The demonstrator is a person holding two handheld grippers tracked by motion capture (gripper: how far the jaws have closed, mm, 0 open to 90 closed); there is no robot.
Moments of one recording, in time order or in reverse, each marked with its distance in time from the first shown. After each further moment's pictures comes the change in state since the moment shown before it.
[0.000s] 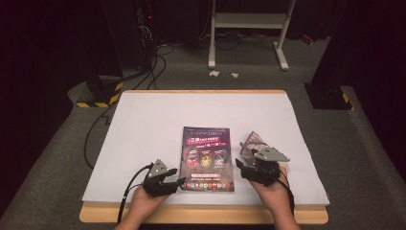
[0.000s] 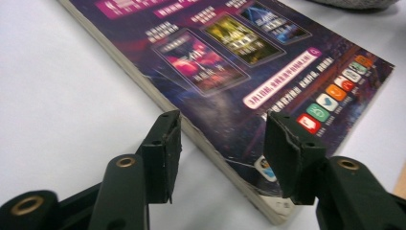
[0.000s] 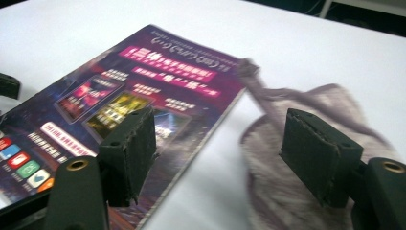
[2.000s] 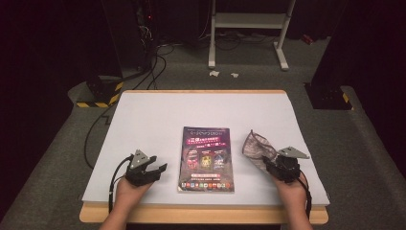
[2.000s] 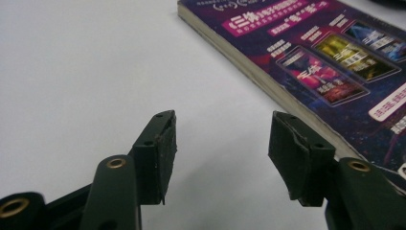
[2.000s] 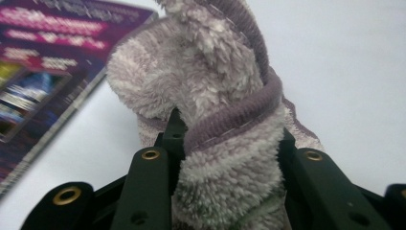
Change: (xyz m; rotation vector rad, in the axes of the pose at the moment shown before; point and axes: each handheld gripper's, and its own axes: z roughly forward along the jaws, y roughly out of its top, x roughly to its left) left arm 0.052 -0.004 -0.023 -0.066 0.167 -0.034; right arm -0.061 -0.032 -0.005 0.106 -0.166 0.134
